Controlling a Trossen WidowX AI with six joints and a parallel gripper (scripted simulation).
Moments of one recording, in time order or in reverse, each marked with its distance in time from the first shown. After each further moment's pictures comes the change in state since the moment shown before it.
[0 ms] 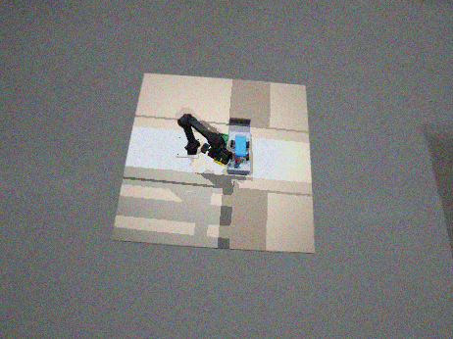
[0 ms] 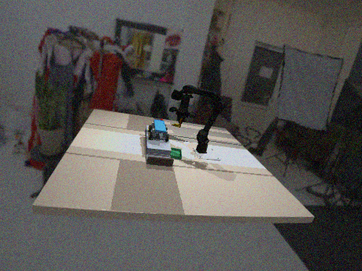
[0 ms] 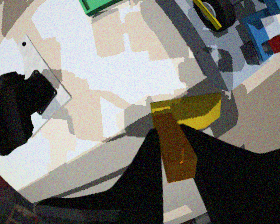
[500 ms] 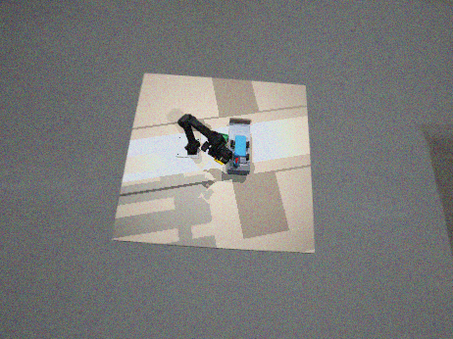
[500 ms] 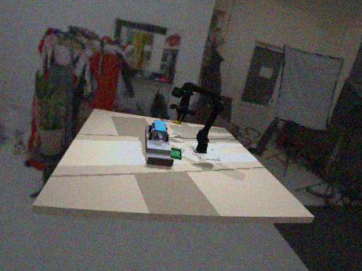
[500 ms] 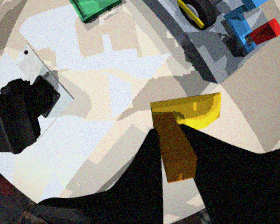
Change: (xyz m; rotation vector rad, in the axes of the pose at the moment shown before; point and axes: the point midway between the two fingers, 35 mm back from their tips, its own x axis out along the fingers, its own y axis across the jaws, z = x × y) arm -0.020 -0.002 0.000 0.062 0.001 -0.014
